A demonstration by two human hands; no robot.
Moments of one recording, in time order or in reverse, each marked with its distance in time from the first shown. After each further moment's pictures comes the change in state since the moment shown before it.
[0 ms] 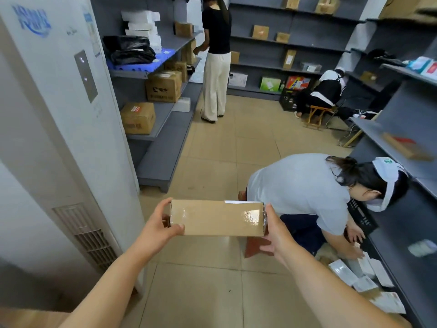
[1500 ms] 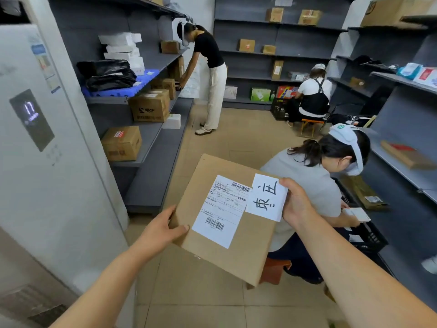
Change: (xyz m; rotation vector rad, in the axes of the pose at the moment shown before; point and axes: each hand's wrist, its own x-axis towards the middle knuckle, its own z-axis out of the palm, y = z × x) left_hand 0.165 0.046 0.009 0.279 -0.089 0.072; right_hand 0.123 -0.160 -0.039 0.501 -0.111 -0.331
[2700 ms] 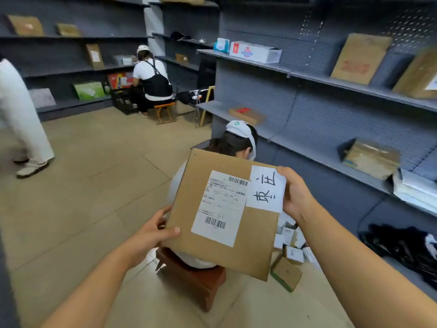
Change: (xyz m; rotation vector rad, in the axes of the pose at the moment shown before) left_hand 0.331 0.125 0.140 -0.286 -0.961 0.056; right_hand 0.091 -0.100 -0.124 0.179 0.568 -0.243
